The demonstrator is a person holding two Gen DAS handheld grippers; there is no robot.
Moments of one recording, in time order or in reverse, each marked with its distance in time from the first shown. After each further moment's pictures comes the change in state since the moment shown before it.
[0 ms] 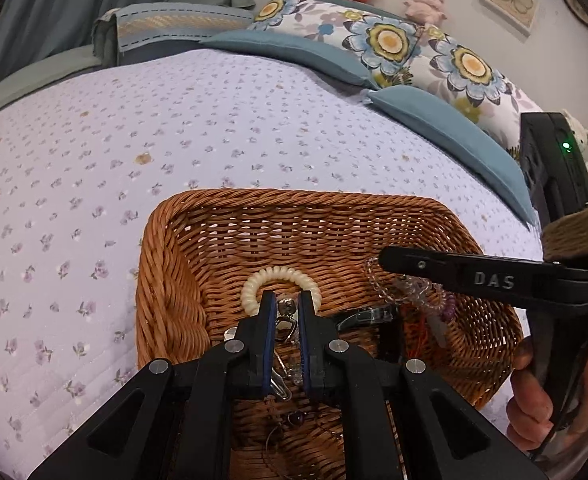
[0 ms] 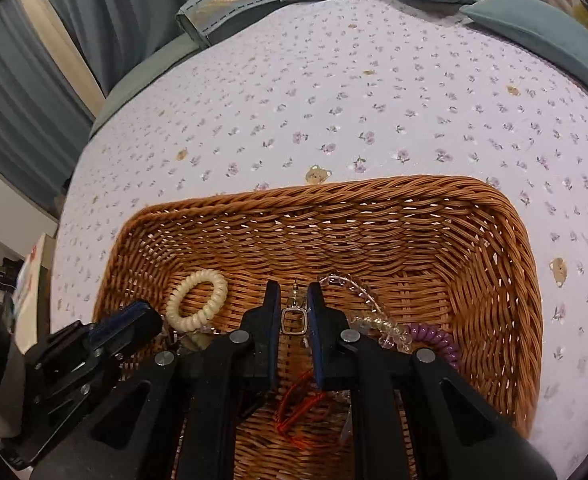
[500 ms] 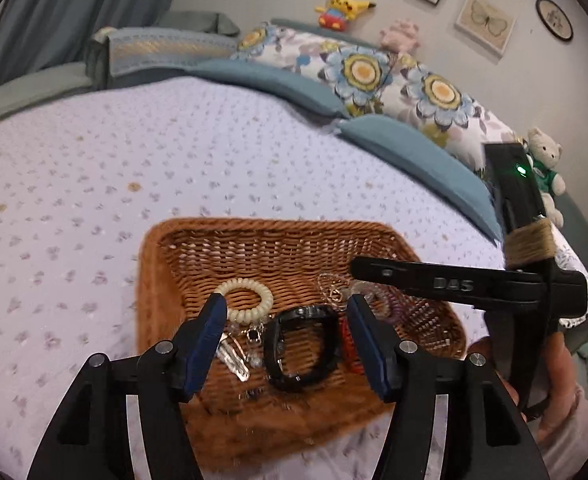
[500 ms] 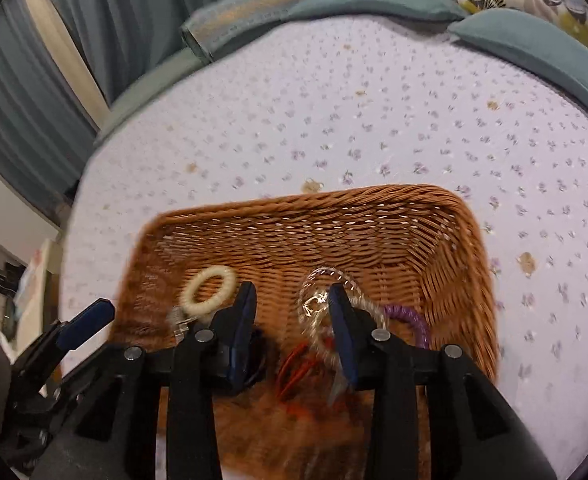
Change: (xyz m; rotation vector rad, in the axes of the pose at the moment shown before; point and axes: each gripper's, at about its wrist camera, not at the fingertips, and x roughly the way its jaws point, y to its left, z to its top) left arm -0.065 -0.017 -0.007 -0.006 -0.118 -0.071; right arm -0.063 -0.006 -0.021 0.026 -0.111 0.066
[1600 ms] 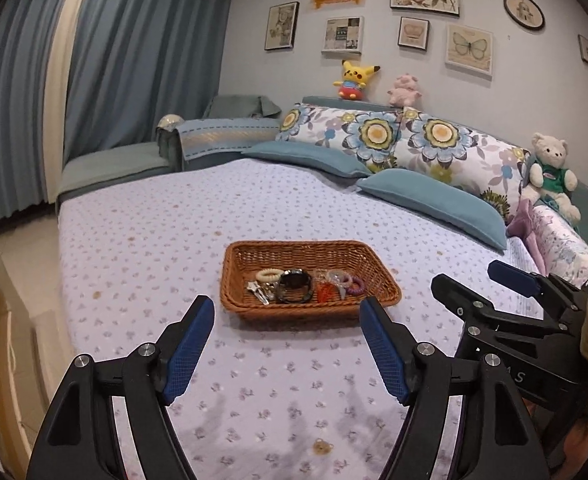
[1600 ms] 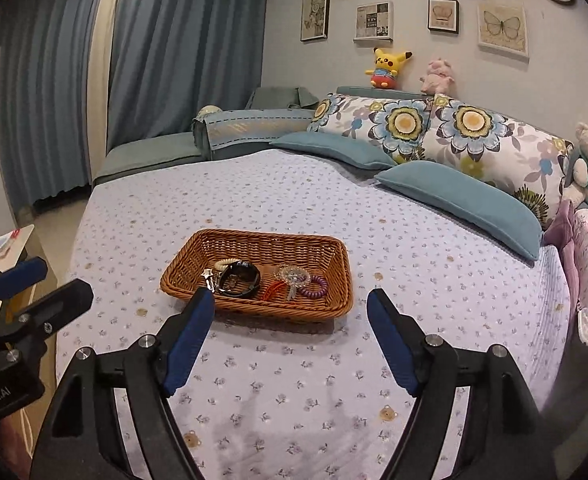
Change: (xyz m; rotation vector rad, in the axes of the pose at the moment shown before) left arm -0.223 -0.119 -0.098 0.076 -0.244 0.273; right arm -0.218 0.088 -0.174 -0.246 -0.438 -0.319
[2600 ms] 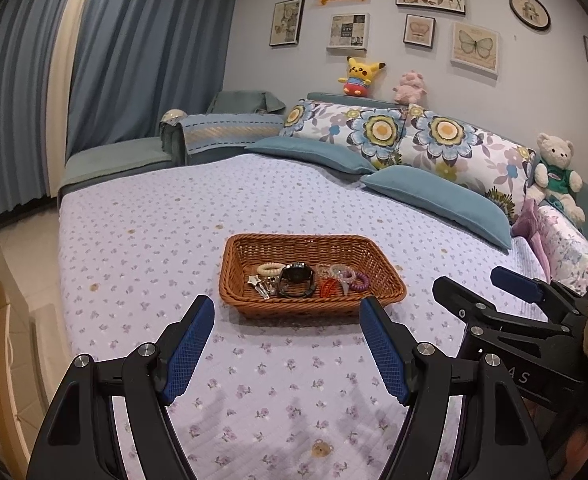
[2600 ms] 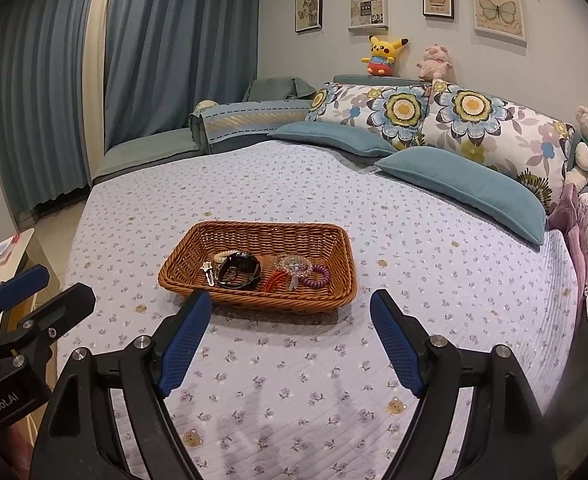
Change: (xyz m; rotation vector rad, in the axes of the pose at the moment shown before) left arm 0.013 -0.003 -0.009 -0.014 0.011 0.014; right arm 0.010 -0.002 -0.010 0.030 0.032 0.008
